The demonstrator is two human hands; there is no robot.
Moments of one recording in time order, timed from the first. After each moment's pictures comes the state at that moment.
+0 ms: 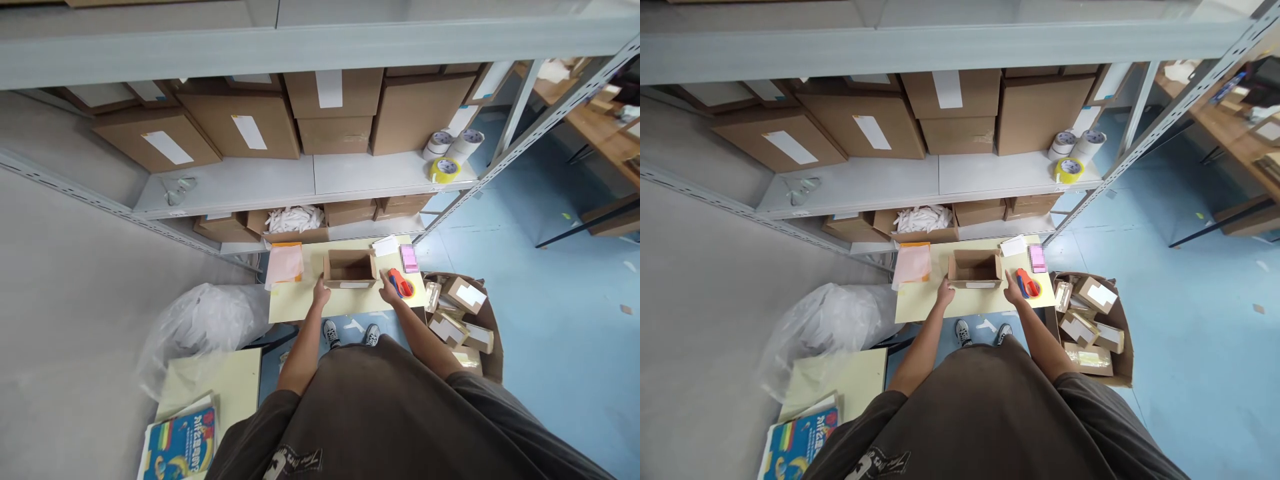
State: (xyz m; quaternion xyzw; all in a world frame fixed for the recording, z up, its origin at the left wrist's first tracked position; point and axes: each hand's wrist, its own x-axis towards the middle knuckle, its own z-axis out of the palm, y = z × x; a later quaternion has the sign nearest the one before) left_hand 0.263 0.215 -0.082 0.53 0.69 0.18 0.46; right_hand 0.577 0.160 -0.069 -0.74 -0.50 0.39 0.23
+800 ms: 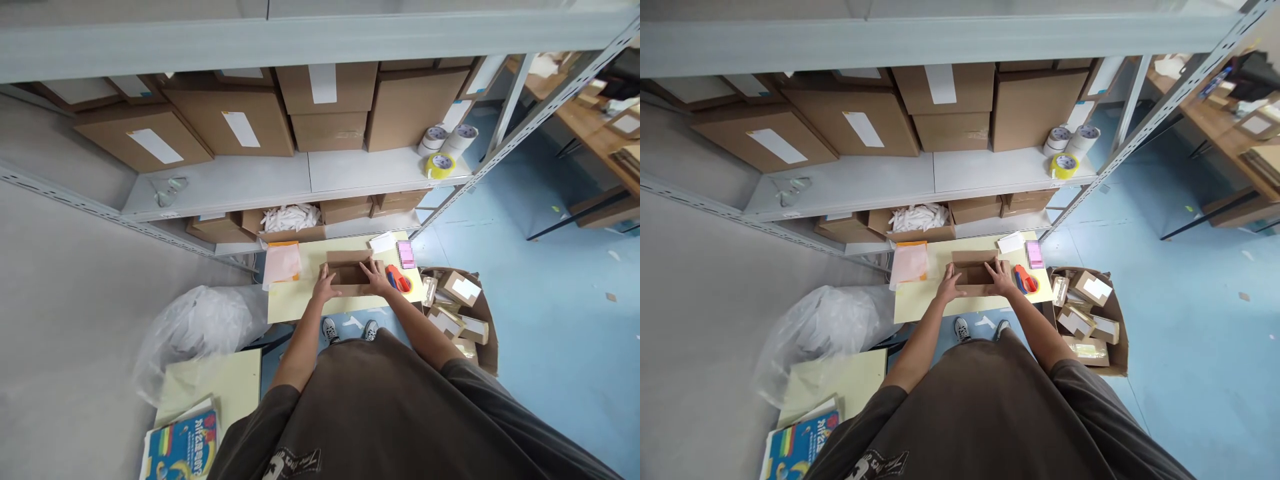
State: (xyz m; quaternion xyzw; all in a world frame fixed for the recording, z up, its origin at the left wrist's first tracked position) left_hand 0.263 0.230 -0.076 0.72 0.56 0.05 0.41; right_hand 0.552 0.195 -0.057 -0.65 -0.66 0.36 0.09
